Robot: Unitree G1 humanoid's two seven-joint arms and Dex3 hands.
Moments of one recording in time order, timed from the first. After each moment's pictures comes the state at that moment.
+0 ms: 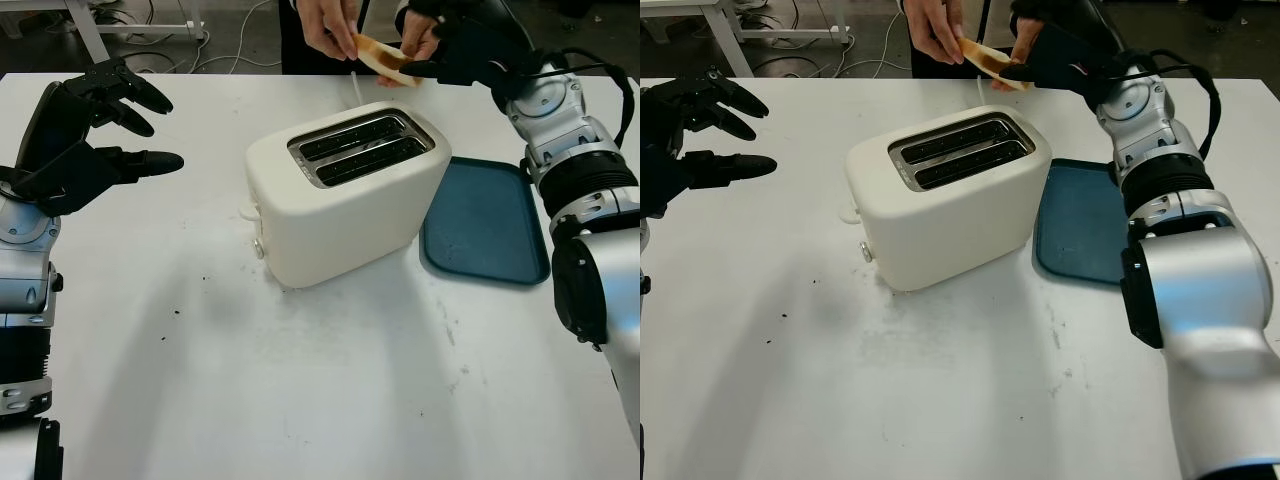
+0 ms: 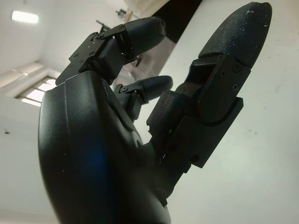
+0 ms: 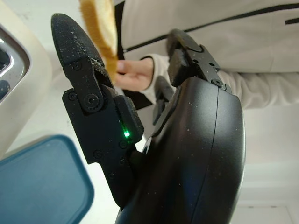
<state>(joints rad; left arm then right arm) -0.49 0.60 0.19 0.11 0.08 -0.10 -0.26 -1.29 -0.46 0.11 1.25 -0.32 -0.31 0.15</state>
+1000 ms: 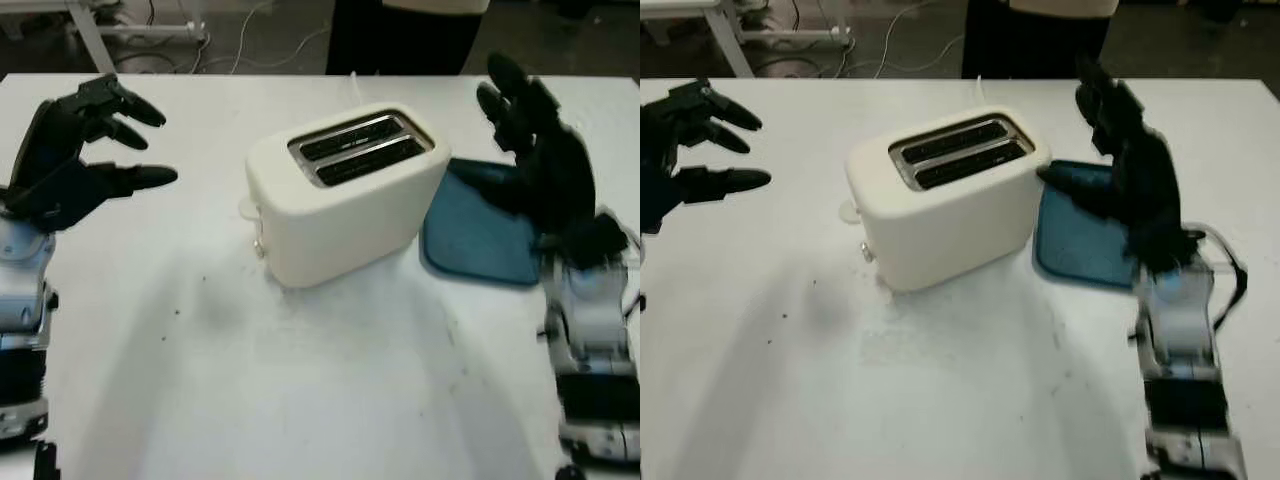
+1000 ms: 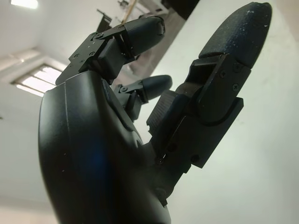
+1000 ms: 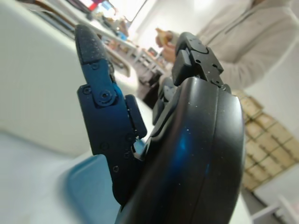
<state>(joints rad) -0.34 0.55 0.24 -0.02 0.04 -0.04 -0.23 -0.17 -0.34 -0.15 -0.11 0.16 -0.19 0.24</state>
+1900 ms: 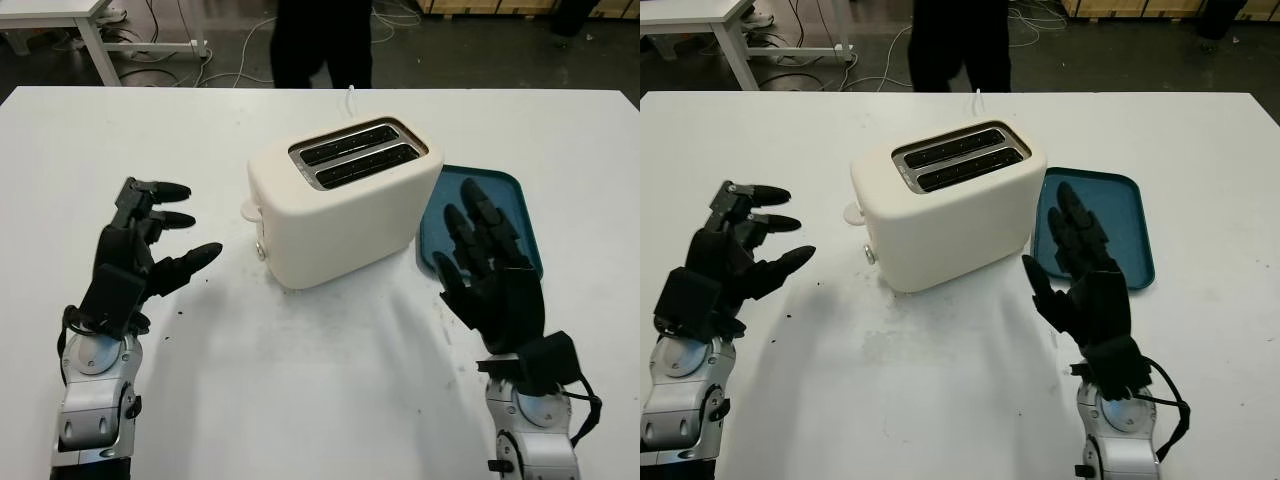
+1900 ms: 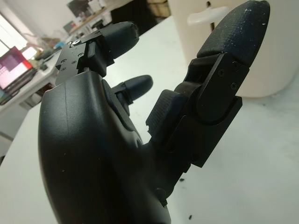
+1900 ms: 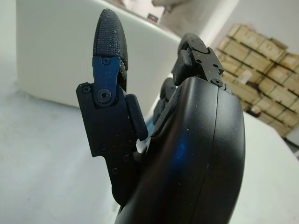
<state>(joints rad) -0.02 0.19 0.18 -0.21 -0.09 0.00 -0.15 0.15 -0.08 -0.01 -0.27 0.03 -0.12 0.08</state>
